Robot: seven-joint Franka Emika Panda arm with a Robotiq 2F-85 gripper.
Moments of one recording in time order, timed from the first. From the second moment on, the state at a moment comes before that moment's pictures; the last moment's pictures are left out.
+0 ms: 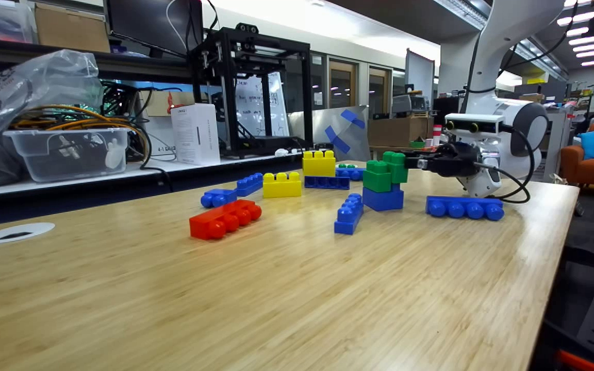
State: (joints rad) arm -0.32 0.63 -0.33 -2.33 1.42 1.29 0.10
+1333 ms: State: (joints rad) arm -0.23 0.51 -0.34 -2.36 1.40 1.52 0.05
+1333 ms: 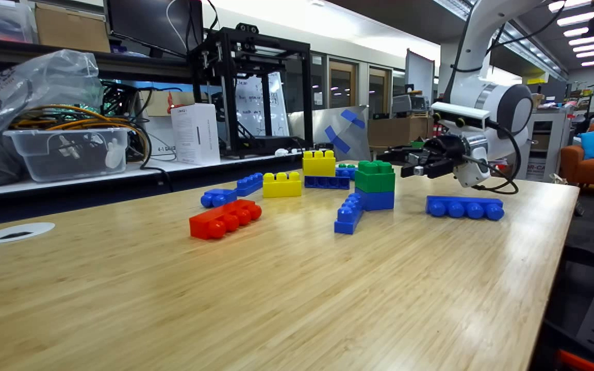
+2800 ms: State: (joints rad) arm -0.20 -0.03 -0.23 -2.44 0.76 1.86 -0.09
